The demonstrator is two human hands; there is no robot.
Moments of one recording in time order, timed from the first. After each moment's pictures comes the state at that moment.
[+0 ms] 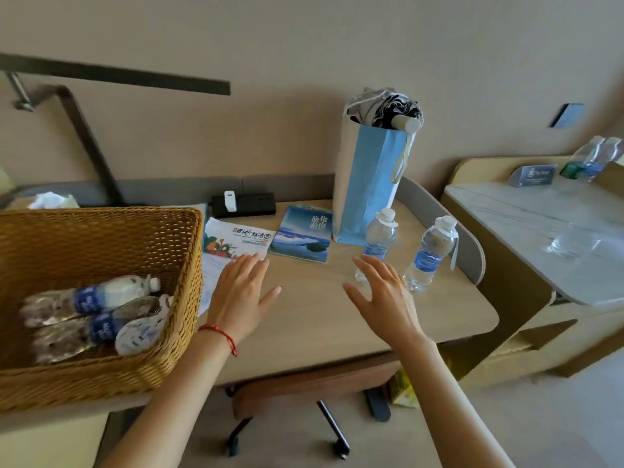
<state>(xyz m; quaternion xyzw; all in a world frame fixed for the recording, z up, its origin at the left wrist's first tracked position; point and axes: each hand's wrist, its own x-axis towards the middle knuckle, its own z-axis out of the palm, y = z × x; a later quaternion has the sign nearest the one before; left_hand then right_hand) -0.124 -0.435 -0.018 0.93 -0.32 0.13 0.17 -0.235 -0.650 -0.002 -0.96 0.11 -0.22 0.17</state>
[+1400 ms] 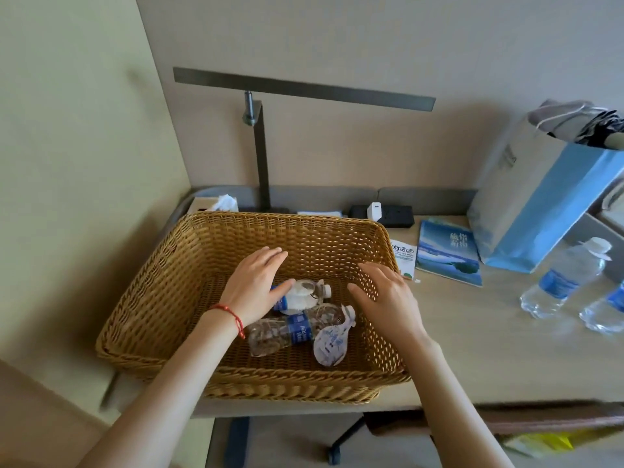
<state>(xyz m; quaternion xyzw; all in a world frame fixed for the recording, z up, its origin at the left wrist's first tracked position) 0.012 -0.124 -0.009 0.93 -0.29 0.11 0.17 -0.076 -0.343 -0.008 -0.95 0.07 -0.16 0.27</state>
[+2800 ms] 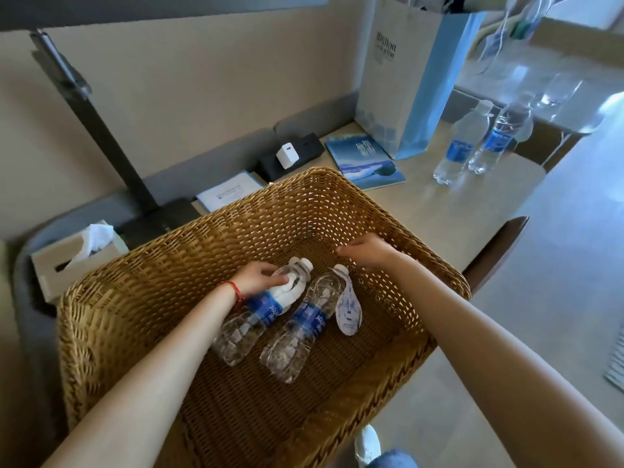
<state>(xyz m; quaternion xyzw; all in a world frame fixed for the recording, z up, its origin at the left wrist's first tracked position) 0.175 -0.170 -0.108 0.81 -0.35 -0.40 0.24 0.004 -0.334 -0.064 -0.76 0.48 0.06 0.43</state>
